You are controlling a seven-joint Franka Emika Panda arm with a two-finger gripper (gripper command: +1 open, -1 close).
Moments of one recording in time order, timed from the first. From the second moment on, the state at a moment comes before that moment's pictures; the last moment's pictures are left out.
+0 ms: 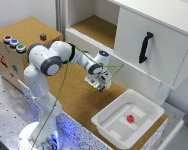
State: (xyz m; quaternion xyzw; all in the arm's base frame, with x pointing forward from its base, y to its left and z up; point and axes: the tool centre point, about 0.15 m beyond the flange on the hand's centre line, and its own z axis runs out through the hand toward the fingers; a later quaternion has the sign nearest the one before) arm 0.429 -0.043 0.208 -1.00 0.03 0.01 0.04
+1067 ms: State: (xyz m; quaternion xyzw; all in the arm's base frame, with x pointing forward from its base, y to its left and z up) arm 0.435 0.087 0.217 -1.00 0.03 0.00 0.06
